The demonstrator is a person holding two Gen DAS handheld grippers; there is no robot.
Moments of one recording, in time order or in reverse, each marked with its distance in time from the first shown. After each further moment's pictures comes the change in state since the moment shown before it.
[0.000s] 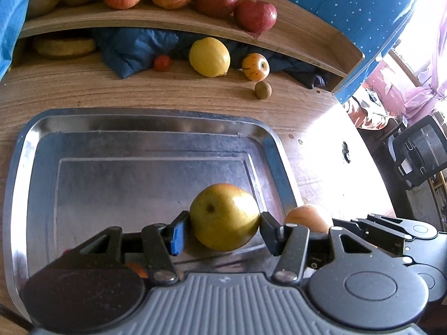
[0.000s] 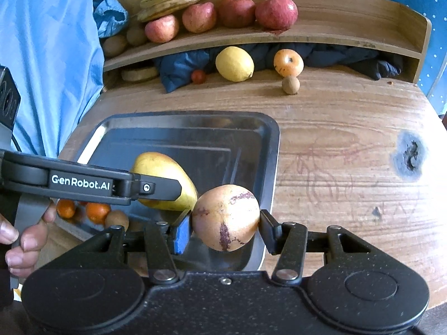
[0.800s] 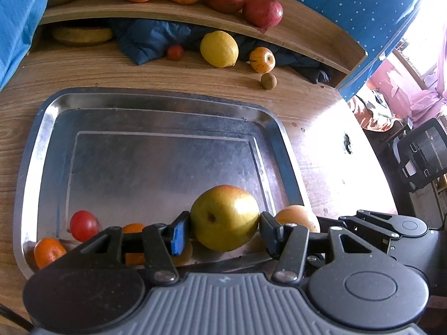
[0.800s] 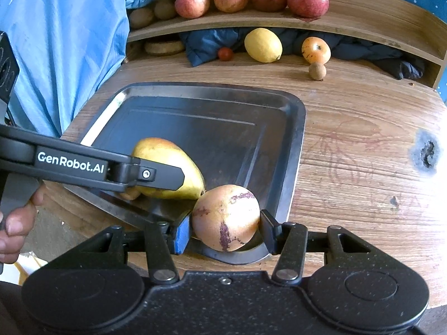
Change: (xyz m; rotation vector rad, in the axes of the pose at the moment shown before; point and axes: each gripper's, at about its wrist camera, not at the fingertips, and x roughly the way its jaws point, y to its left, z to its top) left arm -0.014 0.000 -0.019 -0.029 0.004 0.030; right arm 0.004 0.016 -0.016 -0.102 0.050 0.032
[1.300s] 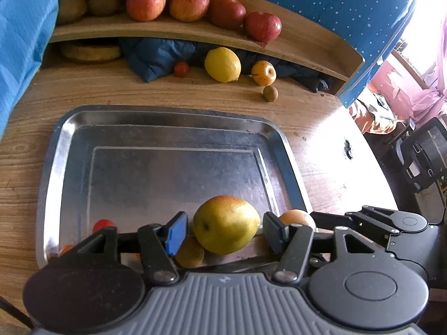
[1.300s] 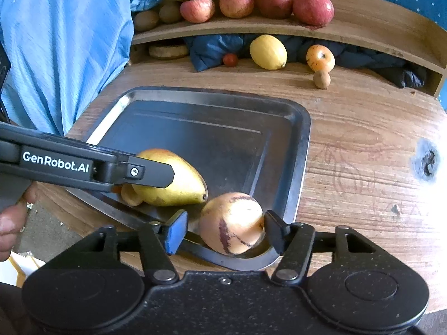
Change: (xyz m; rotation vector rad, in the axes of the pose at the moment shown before) left arm -0.023 0.003 0.000 0.029 -0.046 0.029; right arm -0.003 0.007 0.004 -0.018 -0.021 -0.003
